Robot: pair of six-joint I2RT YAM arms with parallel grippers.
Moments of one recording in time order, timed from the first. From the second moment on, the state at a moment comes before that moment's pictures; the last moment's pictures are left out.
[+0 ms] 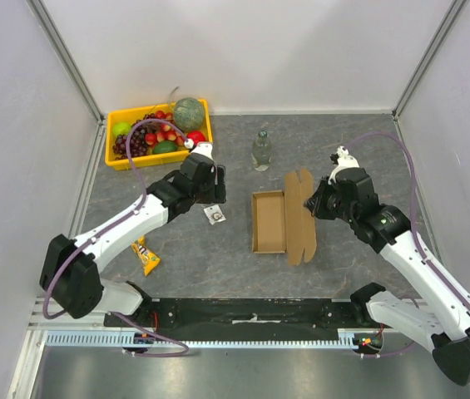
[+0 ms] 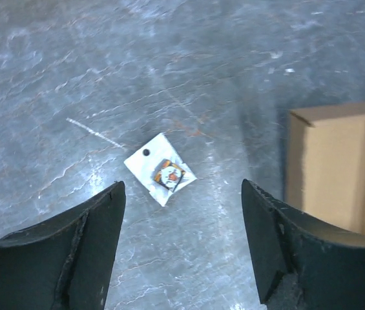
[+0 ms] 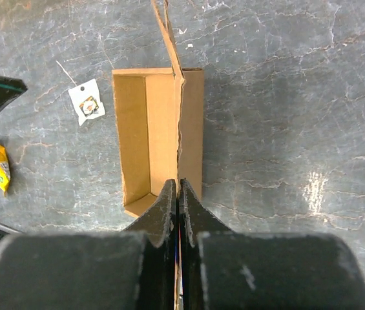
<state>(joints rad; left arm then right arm) -0.66 1.36 1.05 -0.42 -0.23 -0.42 0.48 0.92 0.88 -0.58 0.02 0.56</state>
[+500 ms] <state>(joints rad) -0.55 1.69 1.04 -0.42 -0.17 -0.53 0.48 0.96 0.95 -0.69 -0.01 0.45</state>
